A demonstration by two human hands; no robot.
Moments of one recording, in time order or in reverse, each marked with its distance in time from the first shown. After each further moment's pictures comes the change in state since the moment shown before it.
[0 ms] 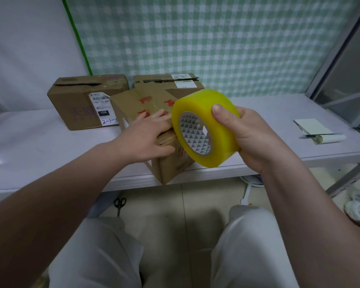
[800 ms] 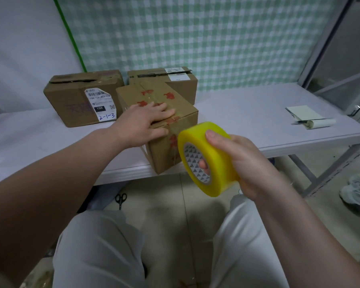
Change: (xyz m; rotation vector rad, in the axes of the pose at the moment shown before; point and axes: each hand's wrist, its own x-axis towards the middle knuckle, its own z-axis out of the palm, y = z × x) left_hand 0.002 -0.001 -0.002 0.122 0.001 -0.051; right_hand -0.063 0.027 0.016 0.177 0.078 0.235
